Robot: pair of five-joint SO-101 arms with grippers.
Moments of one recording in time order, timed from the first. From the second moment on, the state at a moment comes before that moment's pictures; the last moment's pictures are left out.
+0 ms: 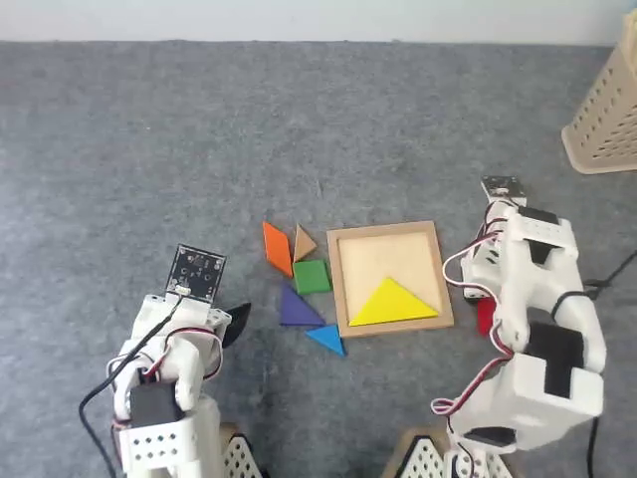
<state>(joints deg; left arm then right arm) -14.8 -103.4 96.8 66.9 -18.3 10.3 6.9 32.3 62.7 14.0</state>
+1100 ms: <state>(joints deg) -14.8 -103.4 96.8 66.9 -18.3 6.2 -7.0 16.2 82.1 14.2</state>
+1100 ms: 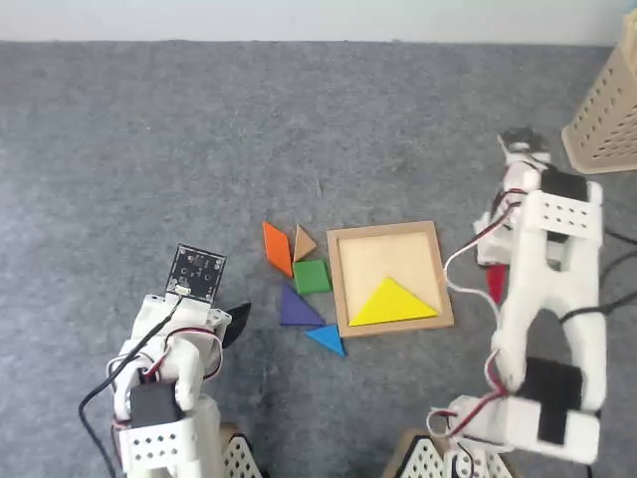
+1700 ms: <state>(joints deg) -14.8 -103.4 96.8 66.9 -18.3 -27.7 14.6 3.2 76.7 -6.7</state>
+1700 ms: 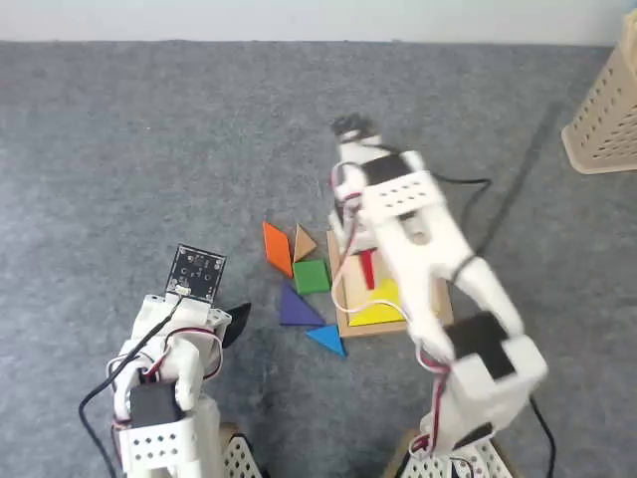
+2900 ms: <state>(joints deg) -14.8 -103.4 96.8 66.9 -18.3 -32.8 19.5 5.8 76.0 -17.2</state>
